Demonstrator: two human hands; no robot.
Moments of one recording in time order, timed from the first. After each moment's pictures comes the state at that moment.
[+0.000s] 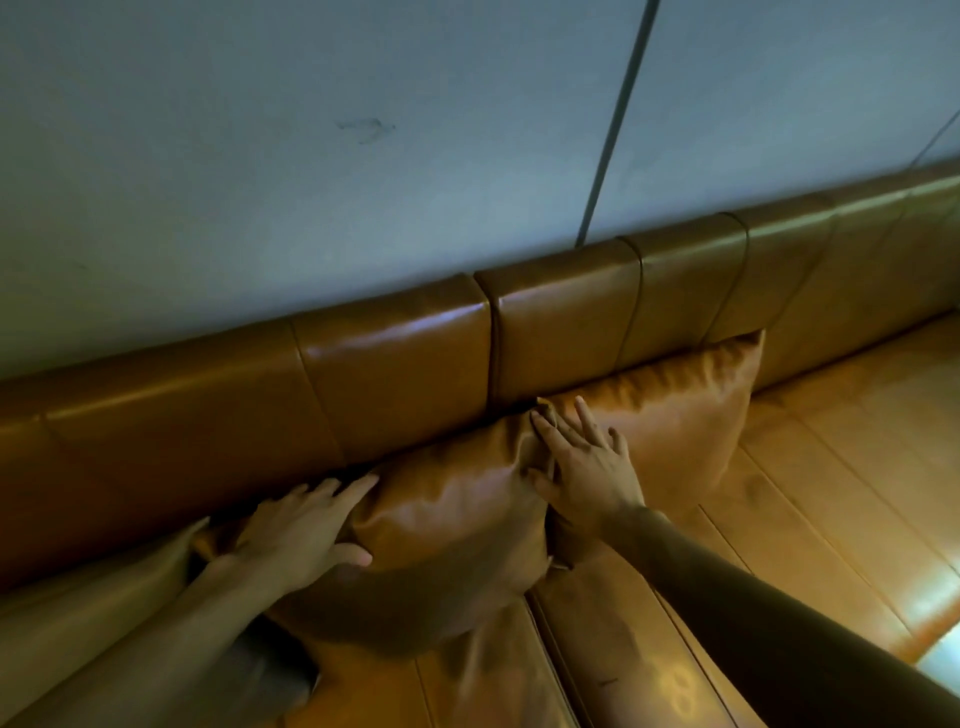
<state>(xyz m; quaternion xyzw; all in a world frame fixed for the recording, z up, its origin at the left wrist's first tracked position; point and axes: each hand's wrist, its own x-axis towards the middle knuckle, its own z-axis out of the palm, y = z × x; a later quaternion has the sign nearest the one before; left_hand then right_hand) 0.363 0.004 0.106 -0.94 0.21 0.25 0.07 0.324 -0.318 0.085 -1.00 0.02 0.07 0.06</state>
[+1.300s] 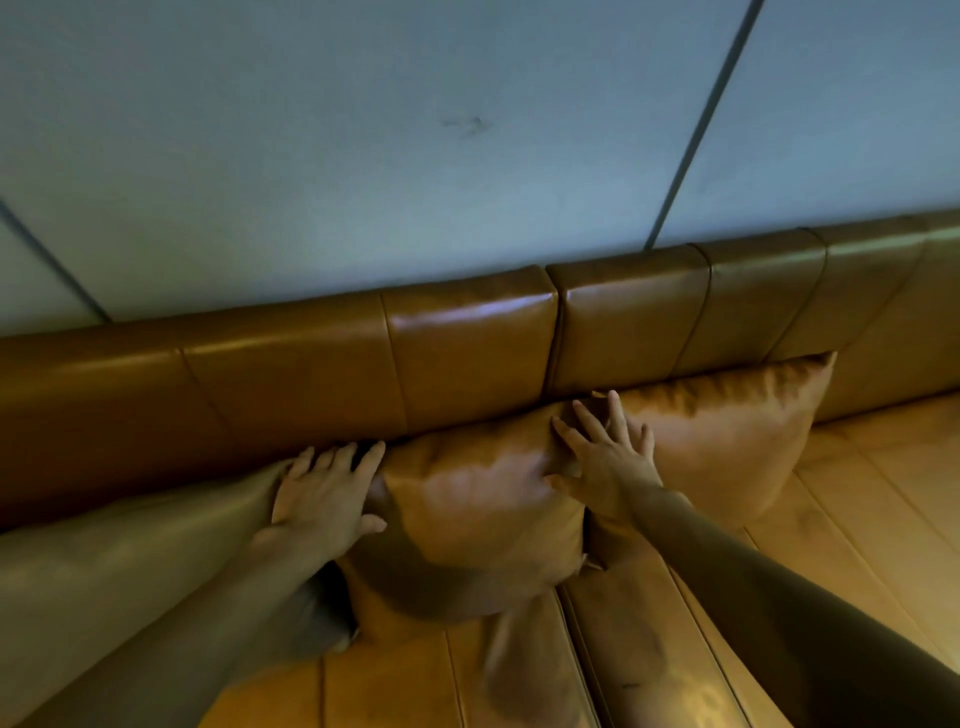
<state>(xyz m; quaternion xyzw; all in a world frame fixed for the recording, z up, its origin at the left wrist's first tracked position) 0.328 0.031 0.117 -0.97 0.12 0.16 0.10 0.329 -0.282 0.103 -0.99 0.00 0.16 0.01</state>
